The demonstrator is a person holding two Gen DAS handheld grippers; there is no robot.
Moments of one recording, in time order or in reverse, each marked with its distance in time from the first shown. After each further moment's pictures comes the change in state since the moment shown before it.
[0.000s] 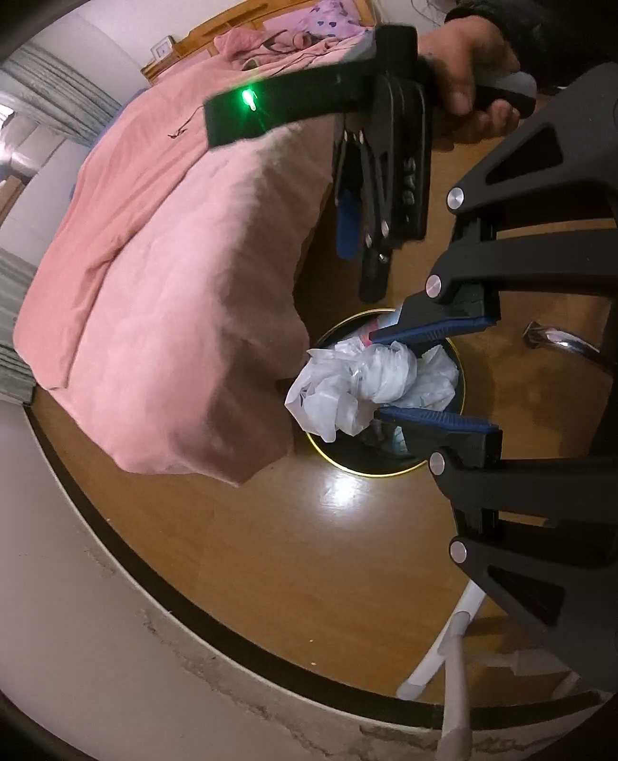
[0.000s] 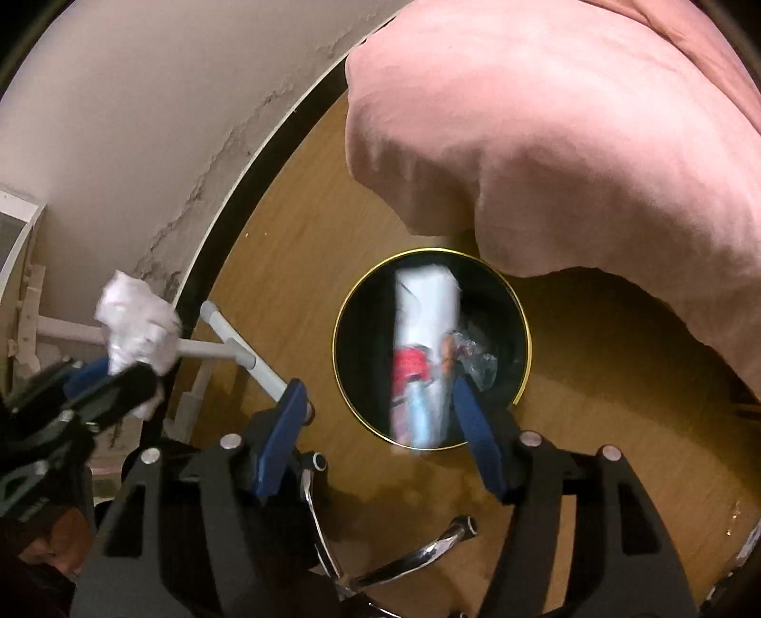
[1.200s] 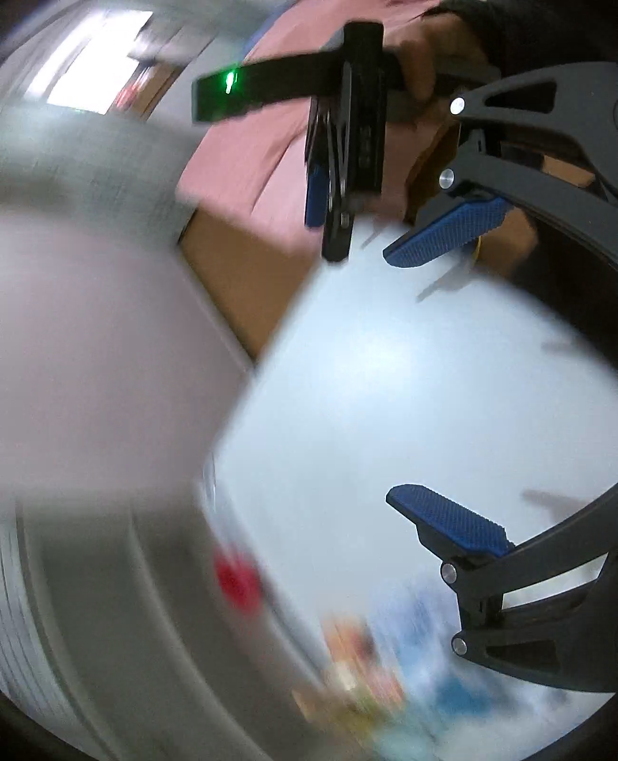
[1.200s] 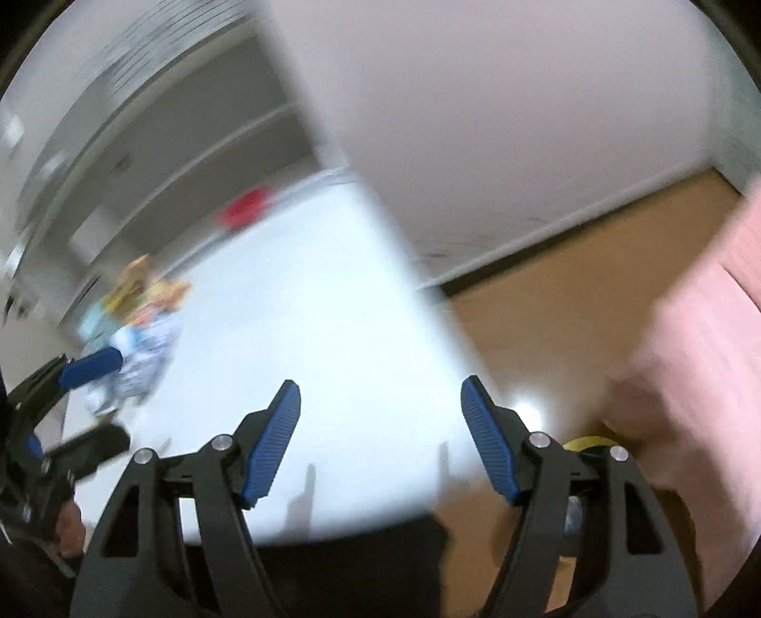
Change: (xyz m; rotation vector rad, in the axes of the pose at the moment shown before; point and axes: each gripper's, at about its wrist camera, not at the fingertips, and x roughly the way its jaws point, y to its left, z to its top) left arm -0.379 0.125 -0.195 -0.367 -0.433 0.446; right arm -0.123 0.383 -0.050 -0.661 -0.210 0.228
